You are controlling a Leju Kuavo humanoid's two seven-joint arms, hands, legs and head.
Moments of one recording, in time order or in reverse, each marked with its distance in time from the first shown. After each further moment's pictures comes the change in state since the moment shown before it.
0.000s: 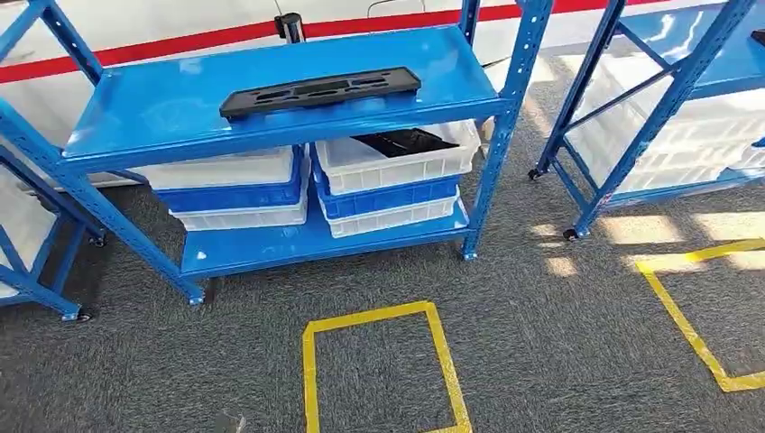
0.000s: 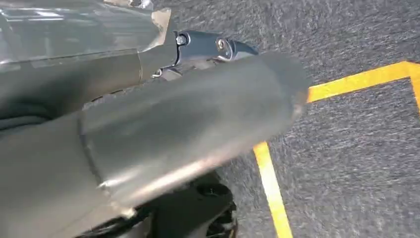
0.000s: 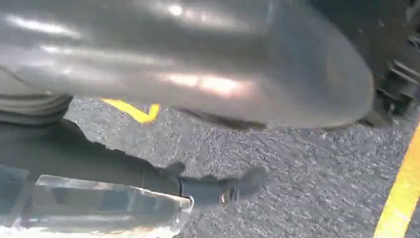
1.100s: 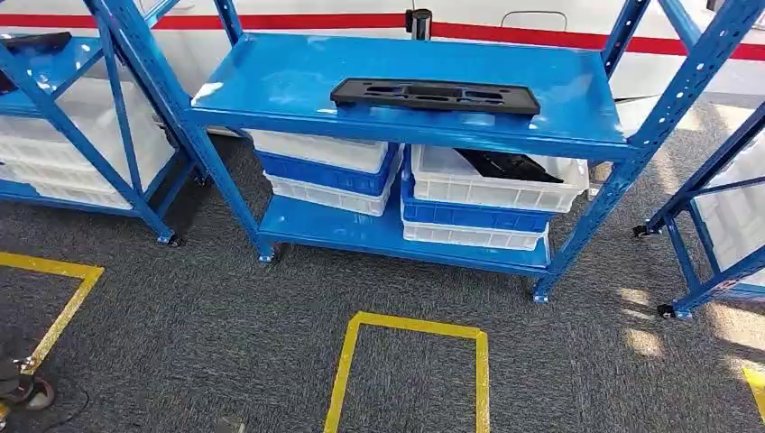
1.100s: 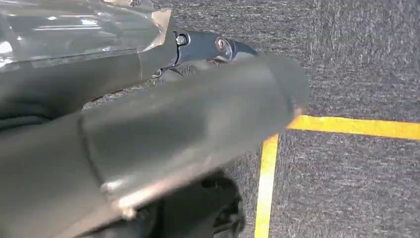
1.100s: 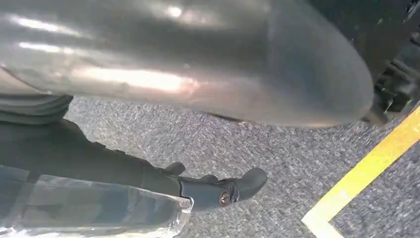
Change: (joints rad) left arm 0.012 -0.002 0.000 0.000 0.010 0.000 -0.007; right arm -0.005 -0.003 0.035 0.000 0.001 0.003 0.014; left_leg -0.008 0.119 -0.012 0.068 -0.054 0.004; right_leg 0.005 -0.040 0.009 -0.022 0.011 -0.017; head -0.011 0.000
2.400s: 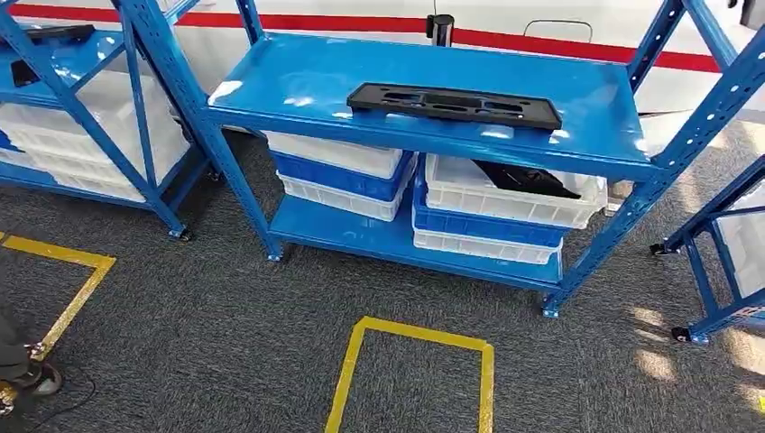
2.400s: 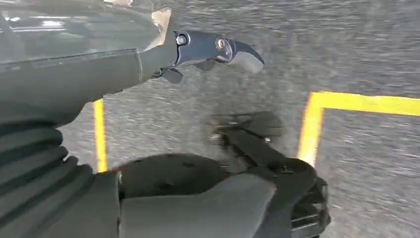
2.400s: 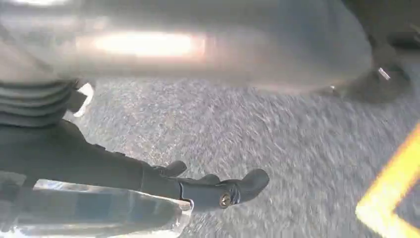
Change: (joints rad) left arm 0.111 0.013 0.301 -0.076 -0.364 -0.059 0.146; right arm 0.087 -0.068 0.297 -0.062 -0.543 0.010 0.079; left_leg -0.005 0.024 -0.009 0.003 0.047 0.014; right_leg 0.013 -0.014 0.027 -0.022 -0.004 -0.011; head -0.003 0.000
